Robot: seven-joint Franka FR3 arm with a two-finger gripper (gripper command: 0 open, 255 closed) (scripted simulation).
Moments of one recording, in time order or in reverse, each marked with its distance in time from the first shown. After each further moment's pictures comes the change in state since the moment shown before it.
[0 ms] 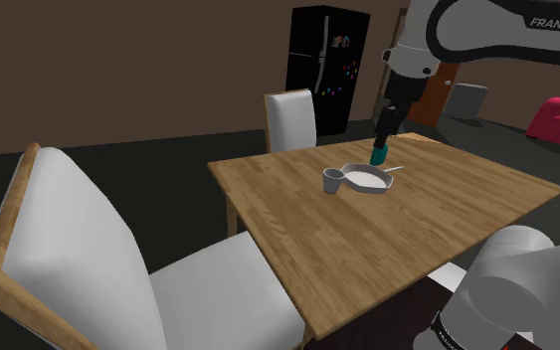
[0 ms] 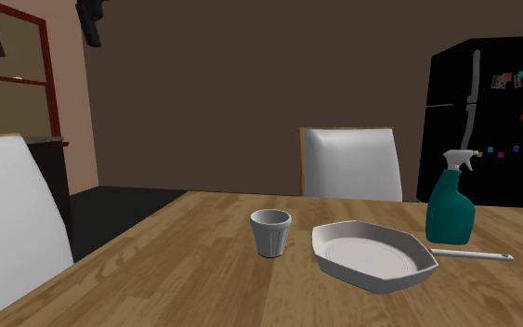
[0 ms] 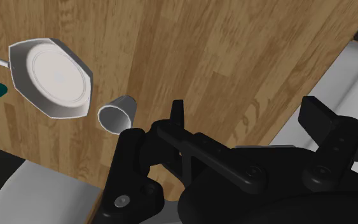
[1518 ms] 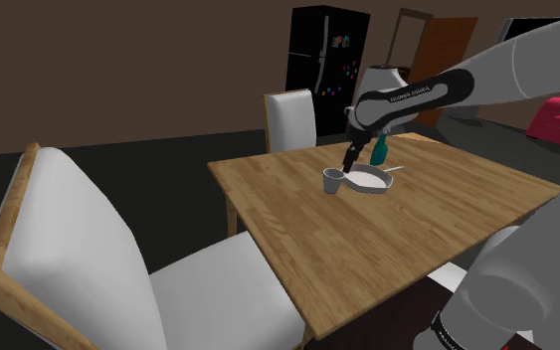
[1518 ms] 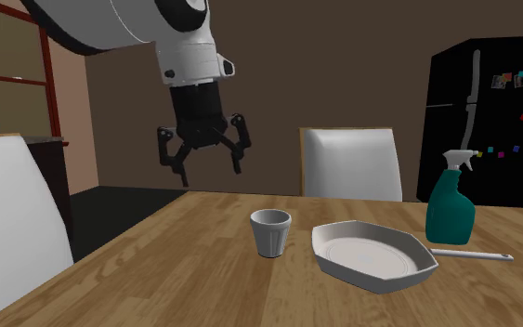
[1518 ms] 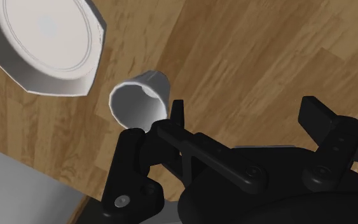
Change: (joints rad) arm -0.020 0.541 -0.293 -0.045 -0.075 0.648 -0.334
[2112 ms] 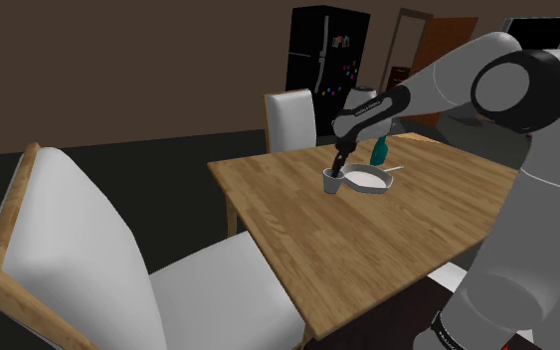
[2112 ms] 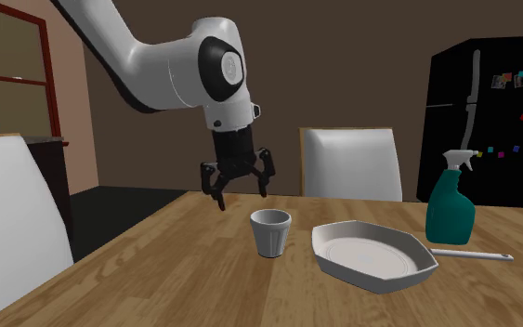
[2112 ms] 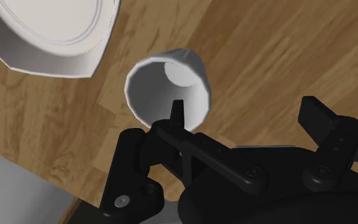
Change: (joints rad) arm -0.007 0.351 -0.063 0.184 0.145 0.178 -0.205
